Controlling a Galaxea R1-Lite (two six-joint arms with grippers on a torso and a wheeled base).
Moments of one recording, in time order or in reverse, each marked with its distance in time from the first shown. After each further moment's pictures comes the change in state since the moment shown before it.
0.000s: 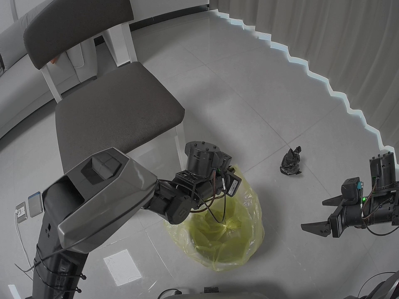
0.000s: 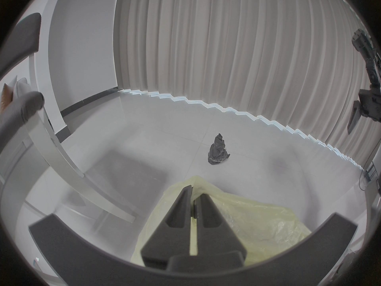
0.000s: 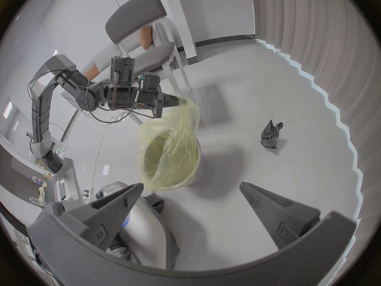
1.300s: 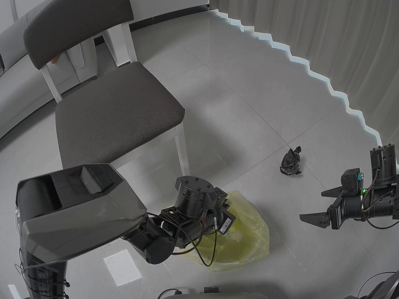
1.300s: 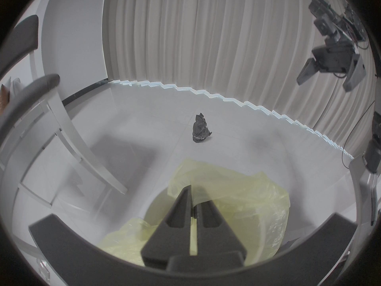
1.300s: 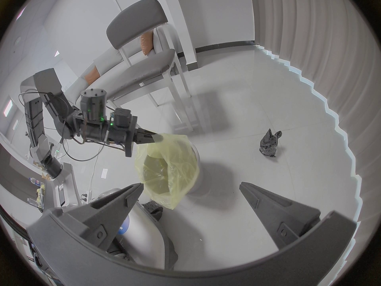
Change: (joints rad) left arm -0.085 -0.147 0.483 -0.233 0.036 -0.005; right arm 0.014 0.001 -0.055 0.002 -0.010 0.013
